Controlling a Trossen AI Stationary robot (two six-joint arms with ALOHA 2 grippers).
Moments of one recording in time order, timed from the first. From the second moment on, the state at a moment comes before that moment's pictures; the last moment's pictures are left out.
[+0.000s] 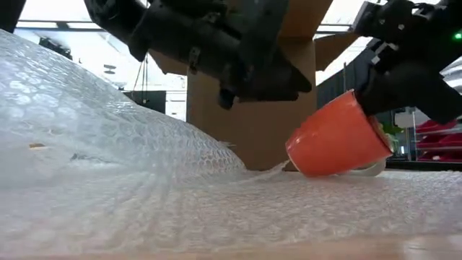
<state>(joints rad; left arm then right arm) -0.25 1.93 1.04 0.60 -0.39 -0.28 0.64 1.63 0.89 -0.59 0.95 0.63</state>
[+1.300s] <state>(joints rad) -0.25 1.90 1.06 0.59 -0.34 -0.12 0.68 1.37 0.77 -1.04 0.31 1.25</state>
